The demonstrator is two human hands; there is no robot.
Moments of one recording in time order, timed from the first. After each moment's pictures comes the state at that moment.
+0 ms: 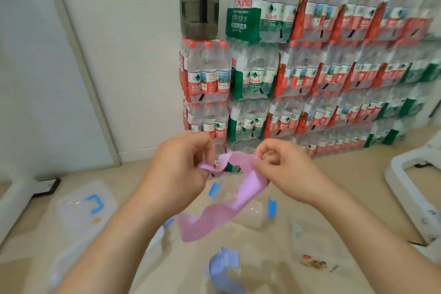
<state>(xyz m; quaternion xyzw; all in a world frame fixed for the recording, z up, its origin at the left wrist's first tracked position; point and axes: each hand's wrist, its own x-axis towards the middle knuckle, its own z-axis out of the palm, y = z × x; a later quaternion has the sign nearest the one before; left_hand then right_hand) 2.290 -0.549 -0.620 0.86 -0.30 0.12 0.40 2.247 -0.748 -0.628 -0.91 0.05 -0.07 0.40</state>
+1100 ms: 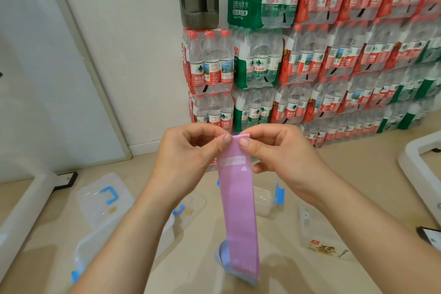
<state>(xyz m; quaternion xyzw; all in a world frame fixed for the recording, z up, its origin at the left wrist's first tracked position) 2.279 -0.570 -0.614 0.74 -0.22 0.03 0.64 2.234 -0.729 -0.620 -0.74 -0.02 -0.09 0.67</state>
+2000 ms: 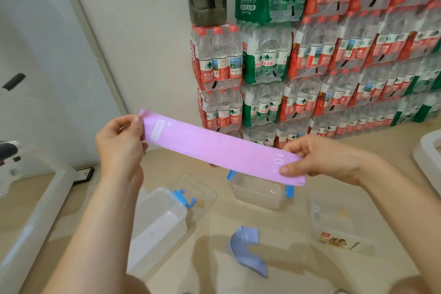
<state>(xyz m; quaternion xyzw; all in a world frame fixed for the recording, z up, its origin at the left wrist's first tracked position) 2.325 -0.490 -0.624 0.66 0.08 0.18 0.73 2.233 -0.788 -0.630 -0.86 0.05 0.16 0.49</state>
